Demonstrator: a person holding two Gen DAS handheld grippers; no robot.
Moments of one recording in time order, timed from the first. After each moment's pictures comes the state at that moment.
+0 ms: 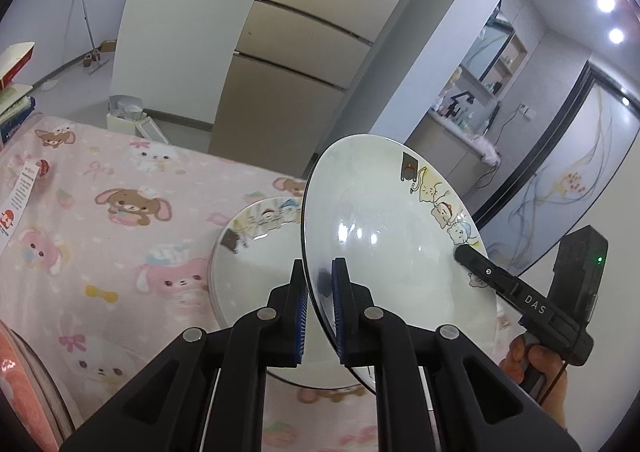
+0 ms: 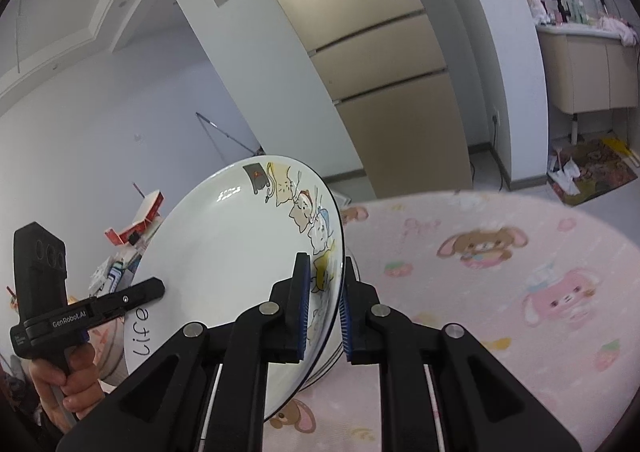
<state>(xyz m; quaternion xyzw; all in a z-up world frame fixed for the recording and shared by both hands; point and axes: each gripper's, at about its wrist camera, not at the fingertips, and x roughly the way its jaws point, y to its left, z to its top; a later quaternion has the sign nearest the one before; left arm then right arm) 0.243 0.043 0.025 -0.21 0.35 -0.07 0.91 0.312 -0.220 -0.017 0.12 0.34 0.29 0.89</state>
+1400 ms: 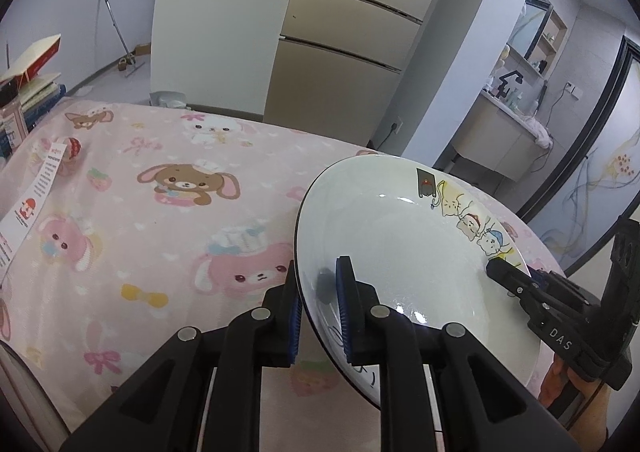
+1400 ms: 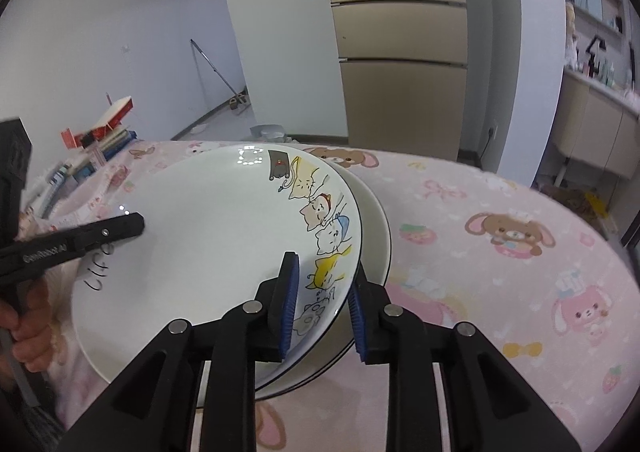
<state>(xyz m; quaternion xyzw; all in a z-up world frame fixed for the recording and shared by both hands) 0.267 0.067 -0.040 -0.16 0.38 0.01 0.91 0.307 -0.144 -0.067 -0.06 0.36 0.26 0.89</state>
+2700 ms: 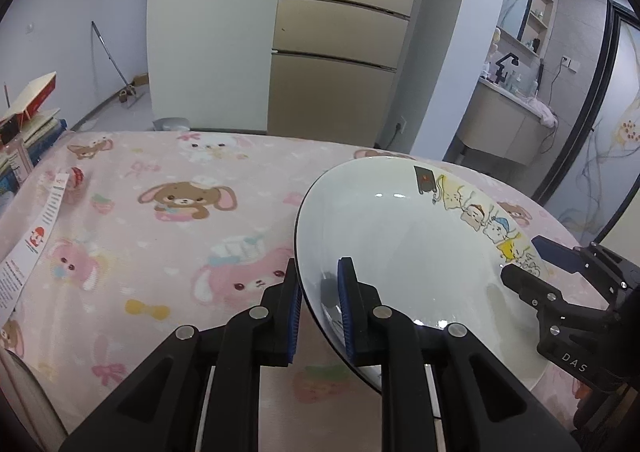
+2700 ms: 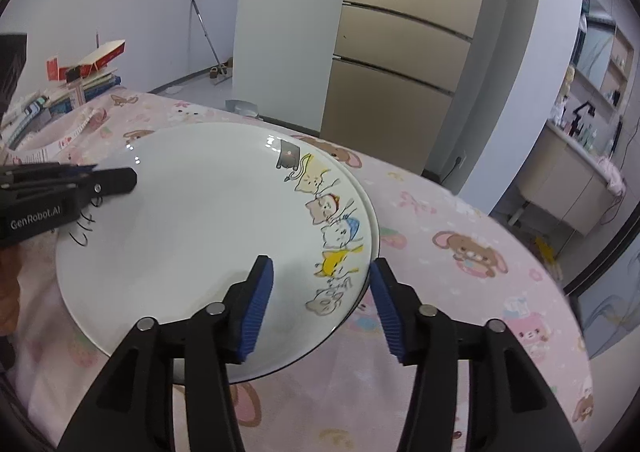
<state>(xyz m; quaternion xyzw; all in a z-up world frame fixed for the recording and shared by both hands) 0.269 0.050 -0.047 -0.10 0.37 0.02 0.92 0.285 -0.131 -0.059 -0.18 0.35 0.22 0.89</state>
